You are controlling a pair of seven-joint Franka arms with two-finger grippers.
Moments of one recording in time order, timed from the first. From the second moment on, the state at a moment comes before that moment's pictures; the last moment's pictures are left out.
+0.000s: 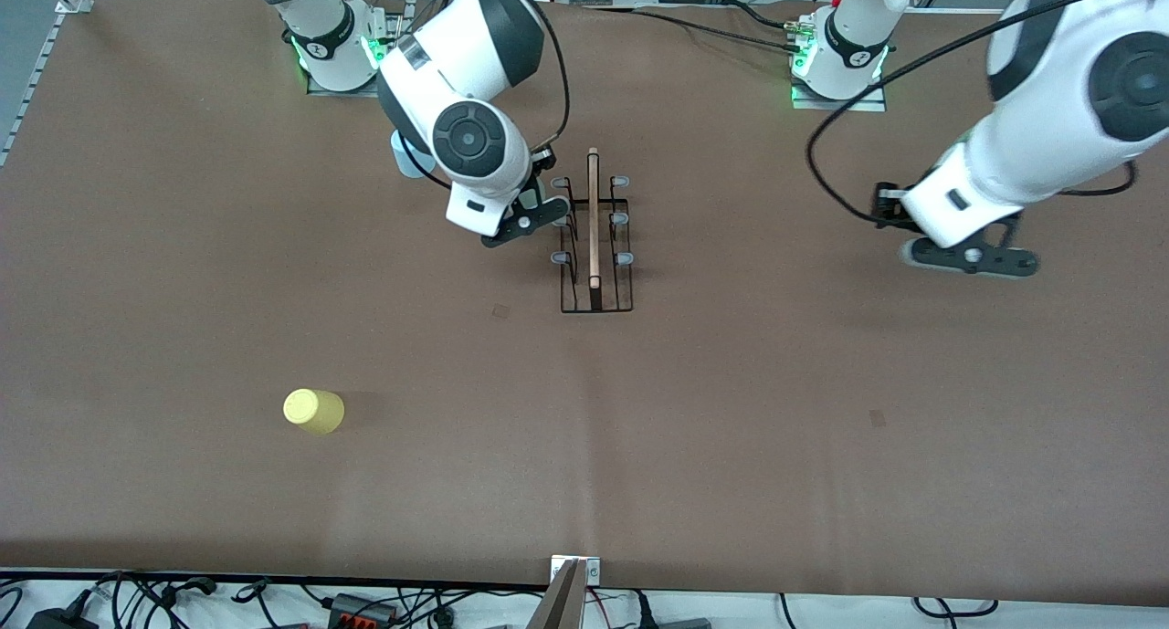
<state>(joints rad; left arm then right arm) 0.09 0.12 -0.29 -1.60 0.05 1.53 -0.09 0.65 0.42 0.06 -1.54 0.21 1.63 0.23</state>
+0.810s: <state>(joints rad) 0.03 0.03 -0.08 -1.59 0.05 1.52 -0.05 0.69 0.46 0.06 -1.54 0.23 1.71 0.23</state>
